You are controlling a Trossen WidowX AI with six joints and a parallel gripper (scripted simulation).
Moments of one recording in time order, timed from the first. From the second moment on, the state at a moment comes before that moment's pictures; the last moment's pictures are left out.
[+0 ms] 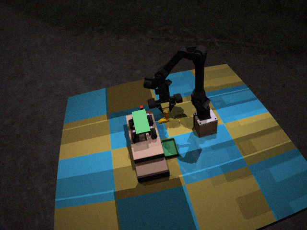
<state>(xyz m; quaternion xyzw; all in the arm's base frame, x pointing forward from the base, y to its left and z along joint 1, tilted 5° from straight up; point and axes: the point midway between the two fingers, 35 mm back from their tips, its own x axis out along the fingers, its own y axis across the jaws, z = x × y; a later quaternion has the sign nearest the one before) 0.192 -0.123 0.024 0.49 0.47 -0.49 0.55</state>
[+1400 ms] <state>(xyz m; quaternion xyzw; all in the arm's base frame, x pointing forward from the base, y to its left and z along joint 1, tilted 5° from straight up) 0.193 -0.124 -0.010 0.49 0.47 -0.49 0.54</state>
